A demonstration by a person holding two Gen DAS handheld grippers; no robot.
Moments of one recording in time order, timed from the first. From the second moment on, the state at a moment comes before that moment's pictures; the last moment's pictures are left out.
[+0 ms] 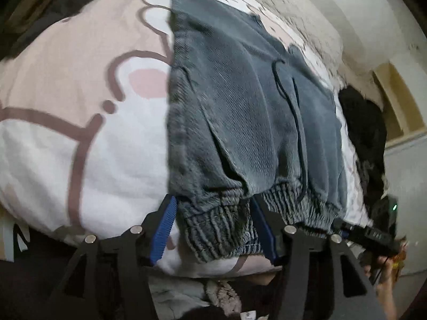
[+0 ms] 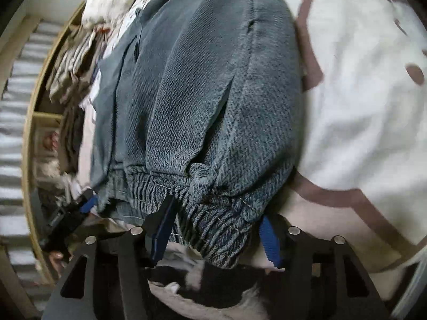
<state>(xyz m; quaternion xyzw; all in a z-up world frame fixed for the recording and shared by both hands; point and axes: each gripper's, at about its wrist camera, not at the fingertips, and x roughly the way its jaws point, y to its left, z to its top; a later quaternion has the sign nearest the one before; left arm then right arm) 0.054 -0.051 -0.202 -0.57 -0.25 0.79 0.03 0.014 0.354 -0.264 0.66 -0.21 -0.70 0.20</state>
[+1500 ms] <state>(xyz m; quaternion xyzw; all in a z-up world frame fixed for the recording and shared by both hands) 0.085 -0.036 -0.201 -0.59 -0.14 0.80 0.00 0.032 0.354 -0.251 0.68 -0.06 -0.69 0.23</state>
